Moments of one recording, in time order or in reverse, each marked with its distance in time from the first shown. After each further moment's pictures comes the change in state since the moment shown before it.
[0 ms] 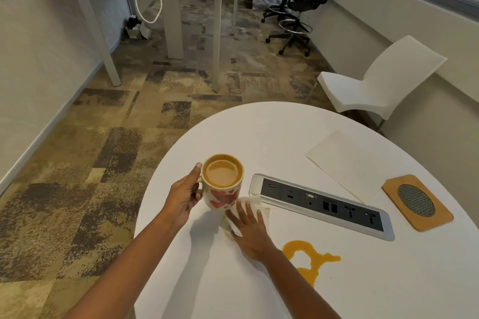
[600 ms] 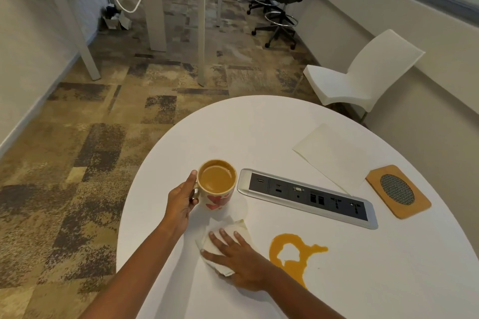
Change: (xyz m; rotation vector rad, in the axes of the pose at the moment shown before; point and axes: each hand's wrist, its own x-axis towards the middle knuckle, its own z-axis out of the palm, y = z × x) left_hand 0.011 -0.038 0.009 0.073 0.060 0.014; right_hand -0.052 -0.006 0.002 -0.039 -0.231 -0.370
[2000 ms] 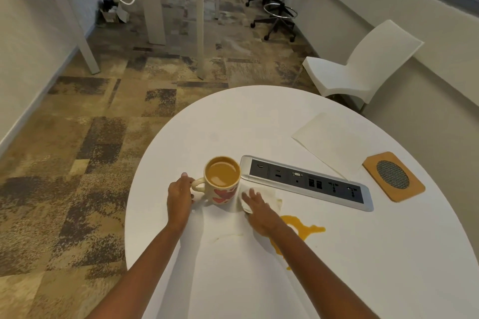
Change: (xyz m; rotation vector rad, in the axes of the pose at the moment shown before) left_hand -0.018 -0.029 -0.018 0.380 0.159 0.181; right_hand -0.001 0.020 -0.038 0.374 0.123 0.575
